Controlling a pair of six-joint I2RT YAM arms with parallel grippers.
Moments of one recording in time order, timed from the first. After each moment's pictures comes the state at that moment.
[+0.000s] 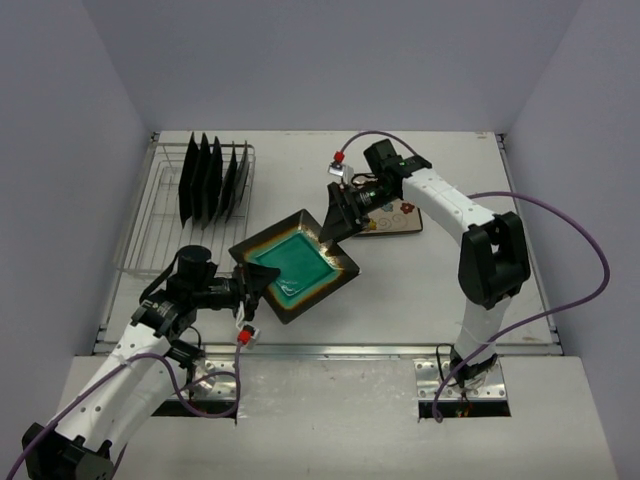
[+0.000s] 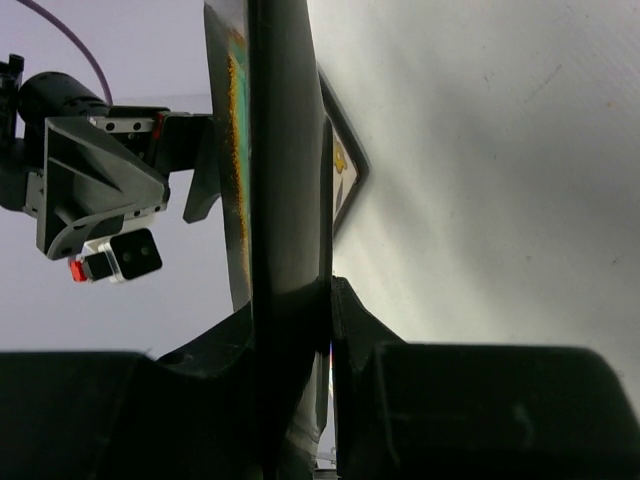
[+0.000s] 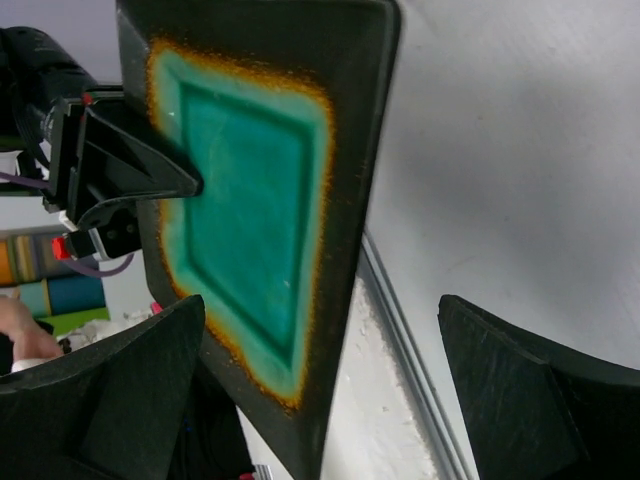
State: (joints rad) left arm -0.35 0.59 0.47 -0.47 0.85 1.87; right arm 0.43 1.88 1.52 -0.81 -1.03 0.06
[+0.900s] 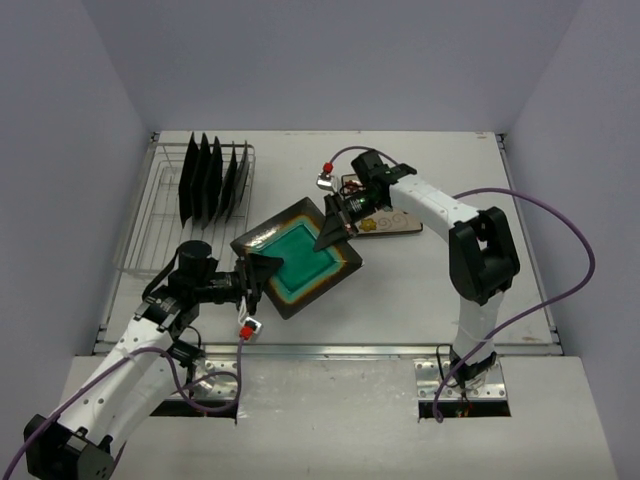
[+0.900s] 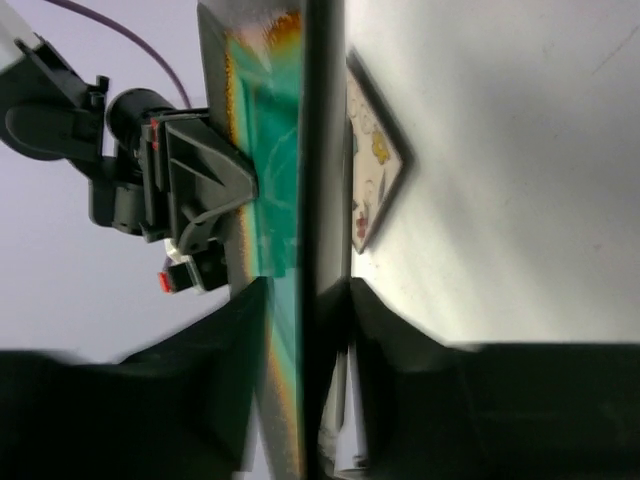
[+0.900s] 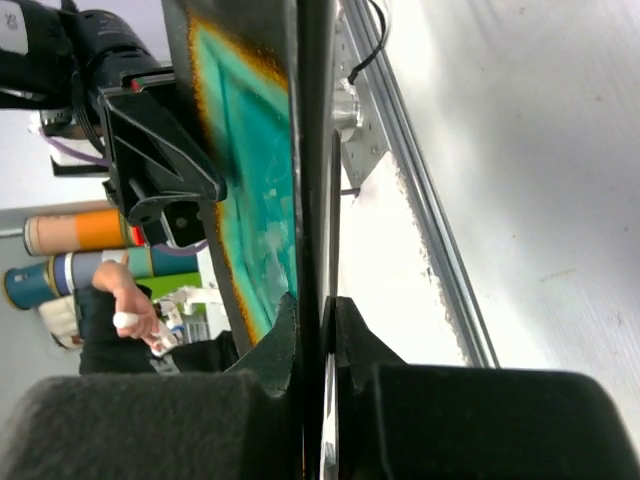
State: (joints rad) left arm -0.35 0.63 0.47 -0.36 0.86 1.90; right arm 0.48 1.94 1.48 -0.75 -1.19 0.18
